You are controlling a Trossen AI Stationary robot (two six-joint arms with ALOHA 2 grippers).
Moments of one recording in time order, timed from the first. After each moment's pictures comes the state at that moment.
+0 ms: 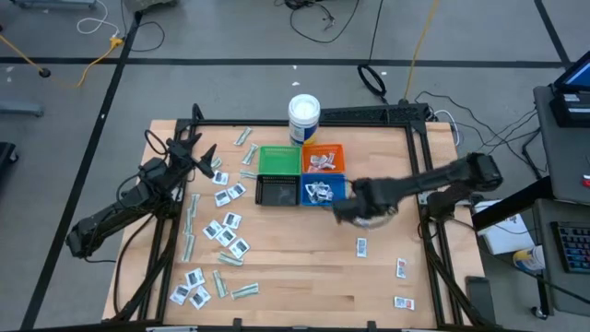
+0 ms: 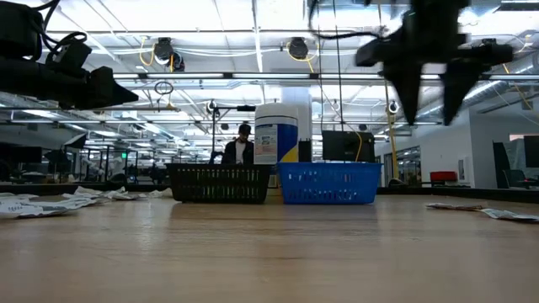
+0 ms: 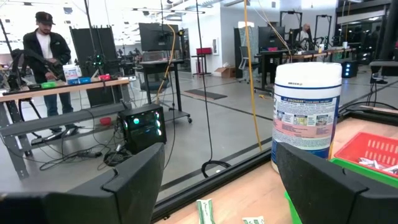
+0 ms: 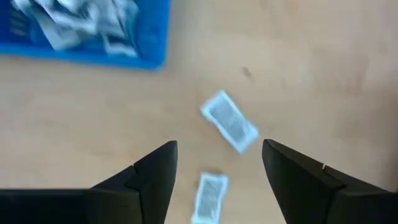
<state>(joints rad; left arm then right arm) 0.60 0.01 0.02 0.07 -0.32 0.10 0.21 1.57 1.23 -1.27 0.18 1.67</state>
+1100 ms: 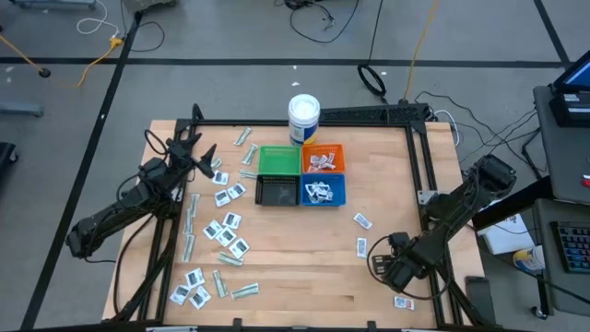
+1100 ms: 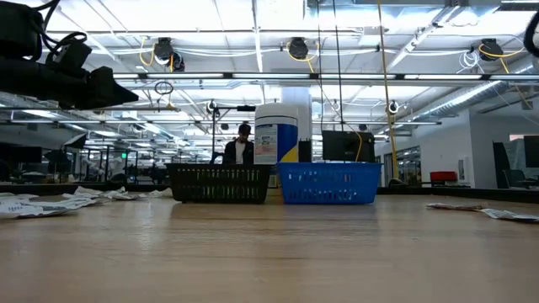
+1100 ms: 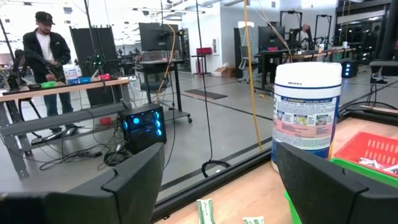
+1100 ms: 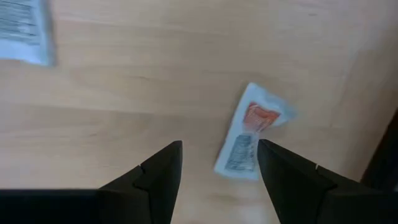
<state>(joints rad) 0.60 0.01 0.02 0.07 -0.32 0.10 0.84 1.49 0.81 -0.86 -0.08 2.32</state>
